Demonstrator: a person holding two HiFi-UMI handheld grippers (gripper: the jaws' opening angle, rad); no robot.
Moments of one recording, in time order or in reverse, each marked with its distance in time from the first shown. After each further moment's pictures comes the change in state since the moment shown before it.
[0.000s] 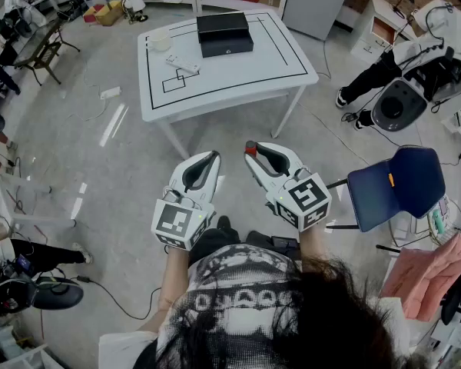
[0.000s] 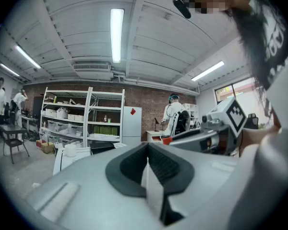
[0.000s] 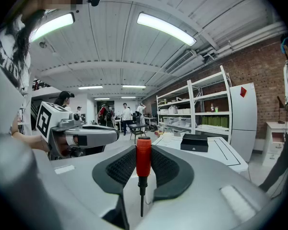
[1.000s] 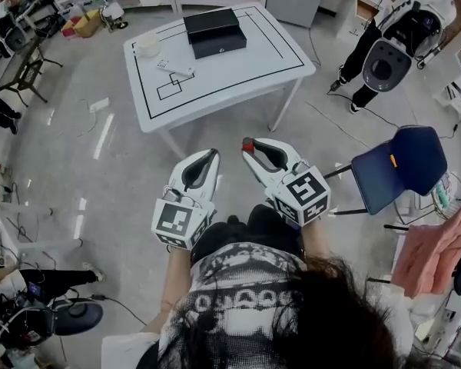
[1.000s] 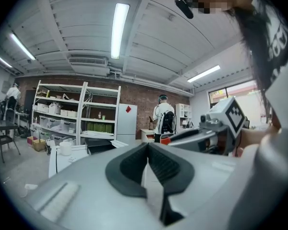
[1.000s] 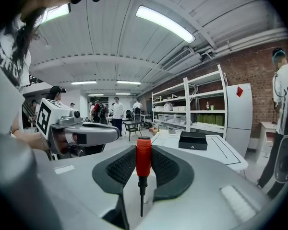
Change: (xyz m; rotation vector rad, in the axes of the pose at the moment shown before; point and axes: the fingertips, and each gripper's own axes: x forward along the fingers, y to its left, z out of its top) left arm 0.000 0.052 -0.013 -0.017 0.019 -0.085; right arm 0.053 0.012 -0.003 0.003 0.042 -0.062
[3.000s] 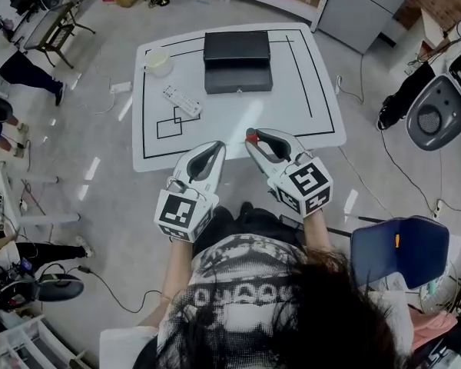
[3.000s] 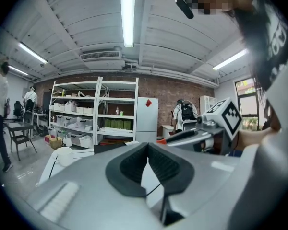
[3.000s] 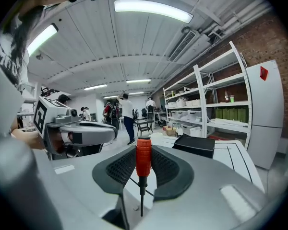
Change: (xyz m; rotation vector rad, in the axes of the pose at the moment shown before) left arm 0.285 0.147 0.007 -0.033 0.076 0.242; right arm 0.196 -0.274 0.027 0.006 0.025 0.265
